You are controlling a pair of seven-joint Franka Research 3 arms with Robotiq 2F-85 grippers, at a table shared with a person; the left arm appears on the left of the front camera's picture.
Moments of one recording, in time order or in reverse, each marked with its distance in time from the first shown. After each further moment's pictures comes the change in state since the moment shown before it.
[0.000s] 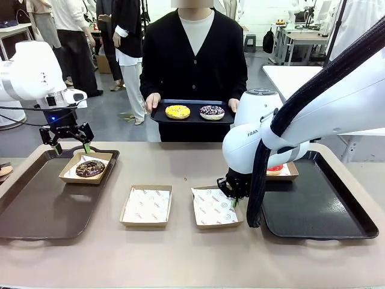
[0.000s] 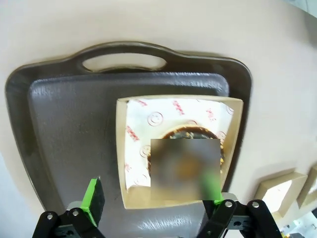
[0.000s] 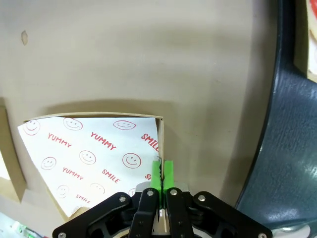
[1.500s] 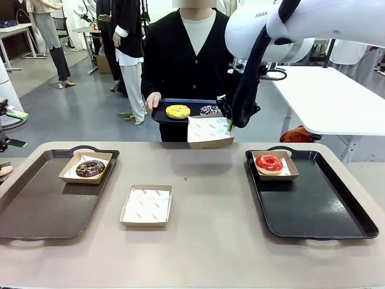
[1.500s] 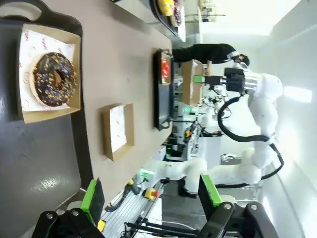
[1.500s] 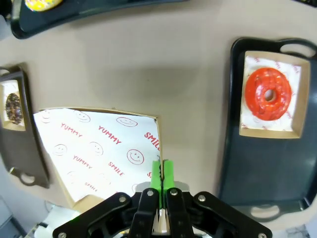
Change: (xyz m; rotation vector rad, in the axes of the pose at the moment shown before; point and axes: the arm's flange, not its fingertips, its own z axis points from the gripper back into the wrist) left arm -0.137 0.175 0.050 -1.127 -0.105 -0.003; right arm 0.124 0.004 0.183 0.100 -0.029 -0.091
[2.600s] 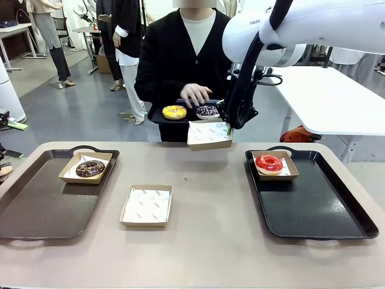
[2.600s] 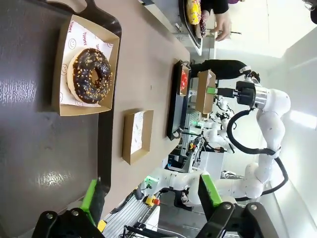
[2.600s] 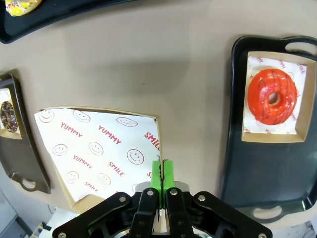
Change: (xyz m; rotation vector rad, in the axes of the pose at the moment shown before) left arm 0.004 0.033 0.005 0.074 -0.036 0.114; right arm 0.020 -0.004 -0.020 -0.007 0.047 -0.034
